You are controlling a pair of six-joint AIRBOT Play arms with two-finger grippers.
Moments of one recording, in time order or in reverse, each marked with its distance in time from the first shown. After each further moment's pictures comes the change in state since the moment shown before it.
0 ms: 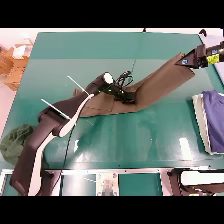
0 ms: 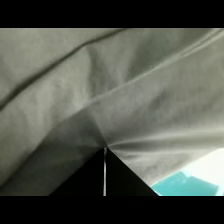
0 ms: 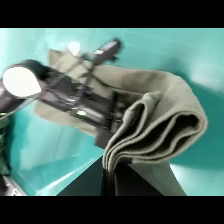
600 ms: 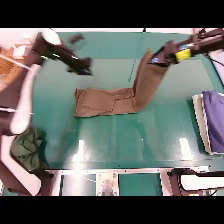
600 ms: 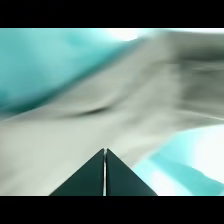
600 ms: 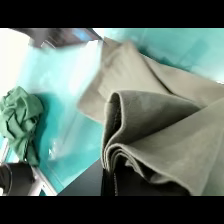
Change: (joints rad) left arm 0.444 0.388 0.006 0.348 -0.373 -0.182; right arm 0.343 -0.003 0.010 -0.021 -0.140 0.145
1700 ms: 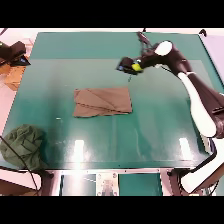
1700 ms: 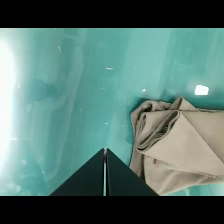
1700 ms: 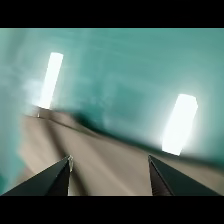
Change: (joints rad) left arm 0.408 0.197 -0.004 0.164 -0.146 -0.046; right arm 0.151 -0.296 -0.042 -0.191 -0.416 0.129
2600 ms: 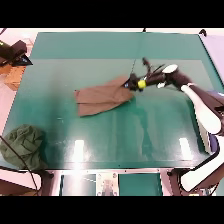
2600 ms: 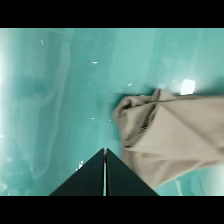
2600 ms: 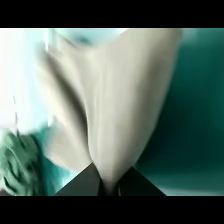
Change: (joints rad) left arm -0.002 0.000 0.000 -0.047 -0.017 -0.008; right arm -0.093 0.003 -0.244 0.430 0.057 -0.271
